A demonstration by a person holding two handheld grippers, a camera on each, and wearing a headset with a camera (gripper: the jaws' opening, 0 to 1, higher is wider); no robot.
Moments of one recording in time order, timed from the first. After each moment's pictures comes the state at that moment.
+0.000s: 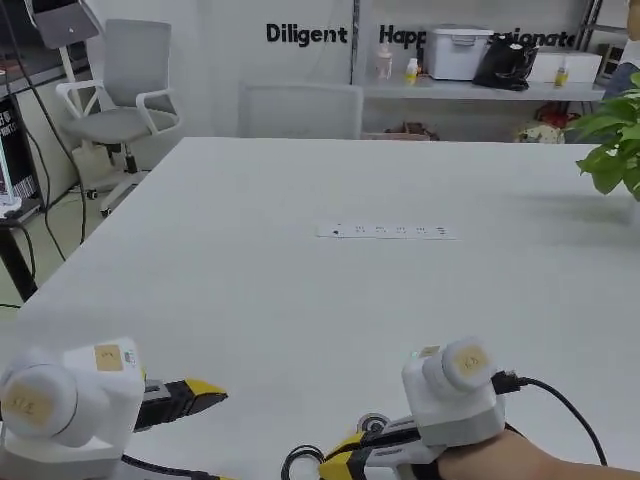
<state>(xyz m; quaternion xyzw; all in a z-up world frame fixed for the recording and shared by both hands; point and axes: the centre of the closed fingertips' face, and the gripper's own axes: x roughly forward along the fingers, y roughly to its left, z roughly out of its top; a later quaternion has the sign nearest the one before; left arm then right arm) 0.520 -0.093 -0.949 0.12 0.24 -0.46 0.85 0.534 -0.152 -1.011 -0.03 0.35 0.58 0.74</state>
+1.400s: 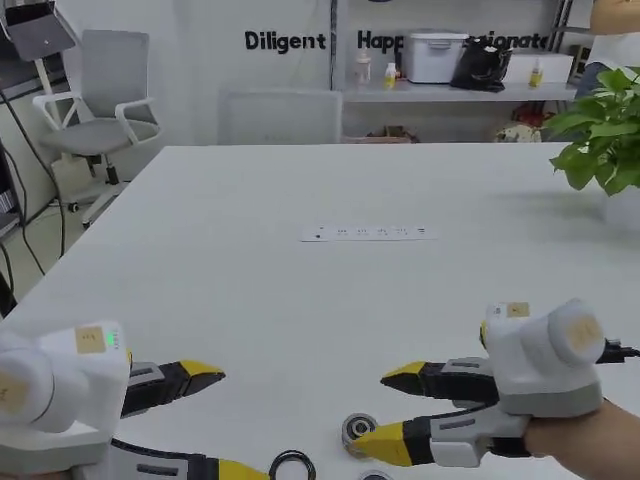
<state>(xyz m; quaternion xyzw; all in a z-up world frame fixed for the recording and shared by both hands) 0.525 -0.109 -0.917 0.13 0.21 -0.47 0.85 0.545 -0.219 -0.933 -0.05 0.22 0.58 0.78</state>
